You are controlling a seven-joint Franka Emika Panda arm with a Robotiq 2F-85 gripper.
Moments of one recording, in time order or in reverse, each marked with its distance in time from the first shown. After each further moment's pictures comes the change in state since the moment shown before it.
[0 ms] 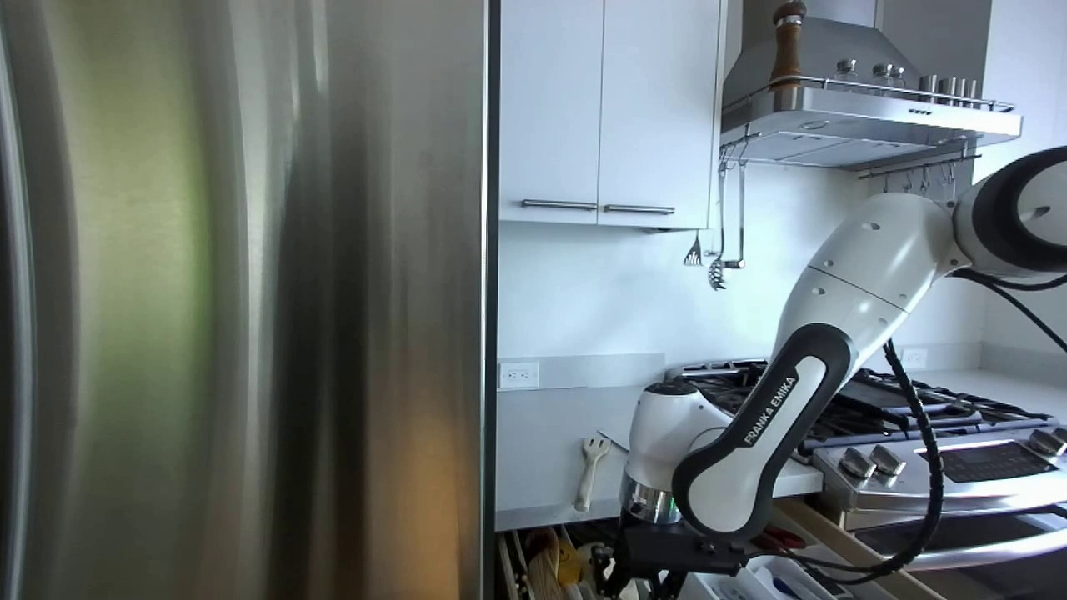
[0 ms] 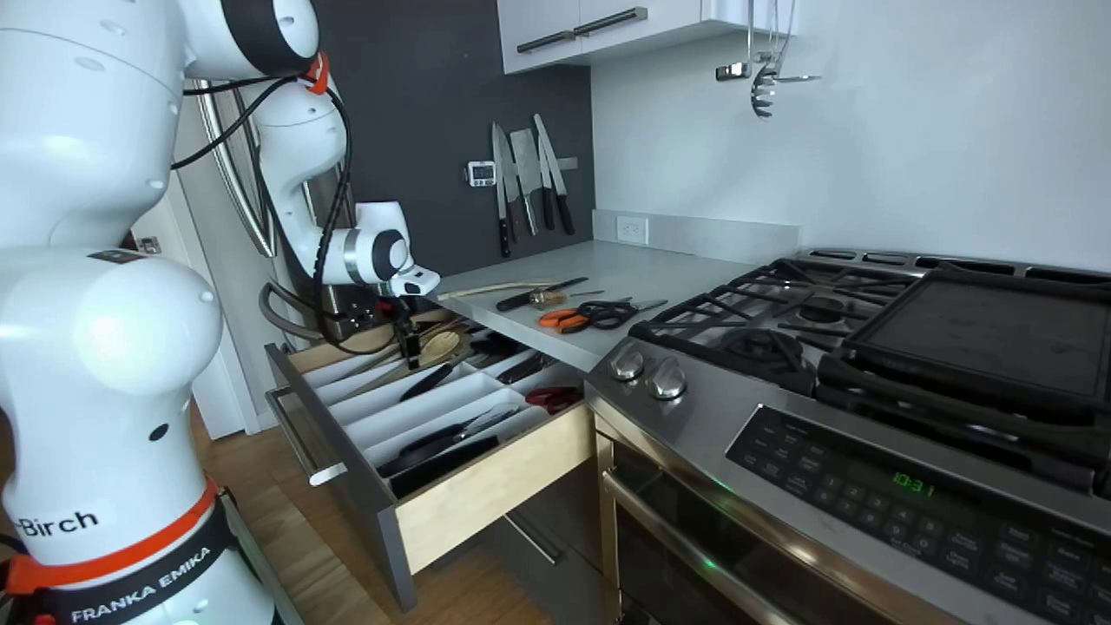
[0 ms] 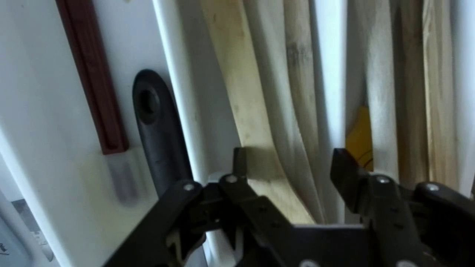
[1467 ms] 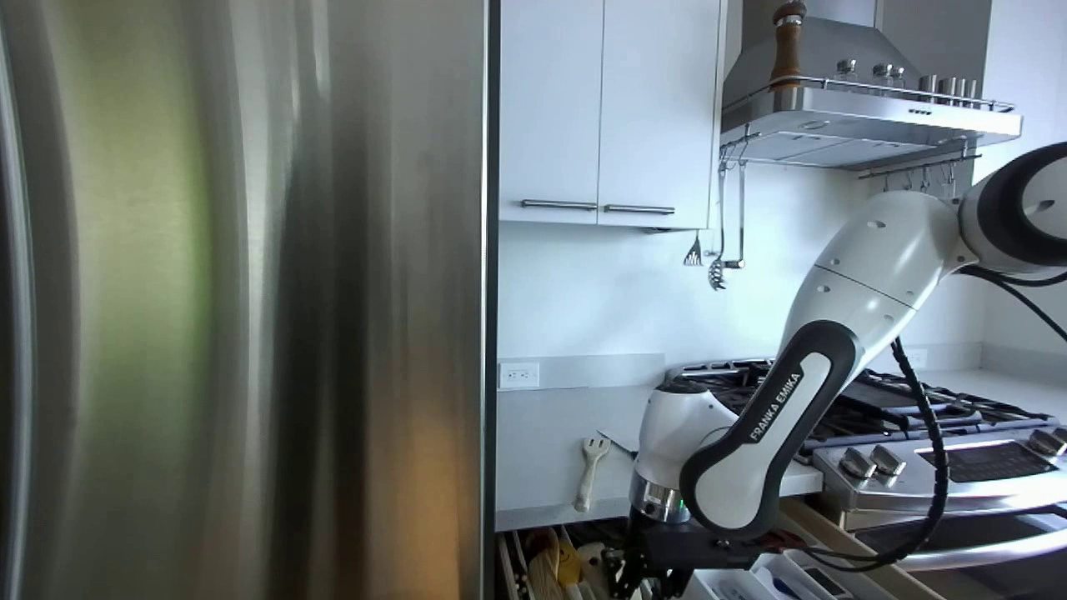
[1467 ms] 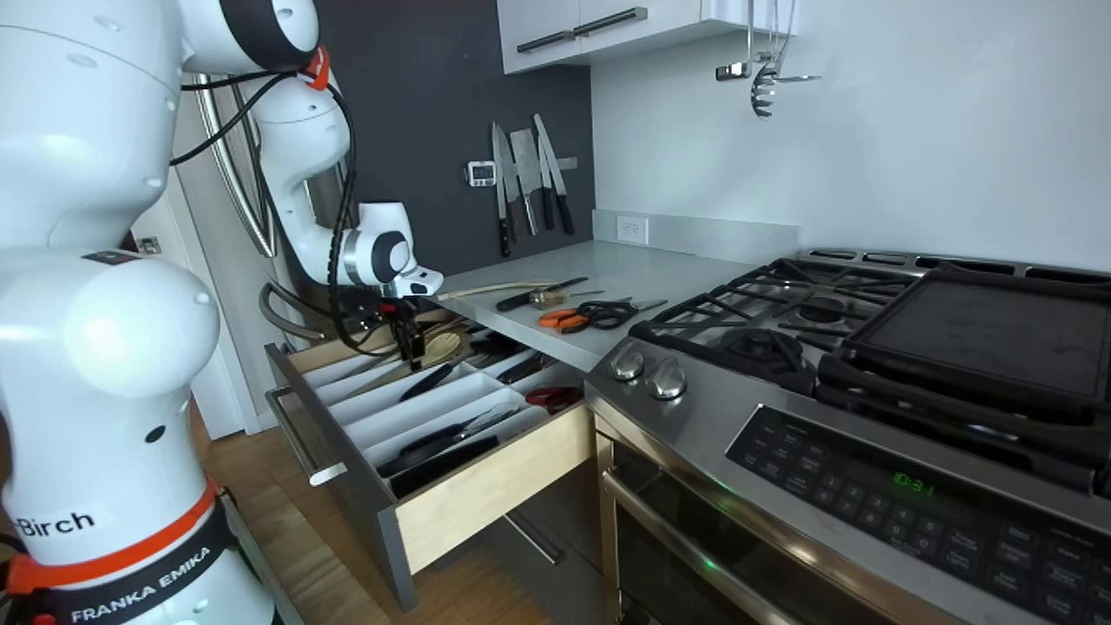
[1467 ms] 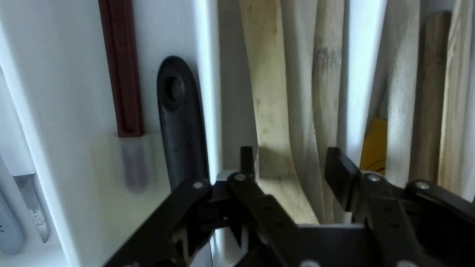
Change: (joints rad) arm -0.036 -0.020 0.021 -0.041 0.035 0.022 -0.169
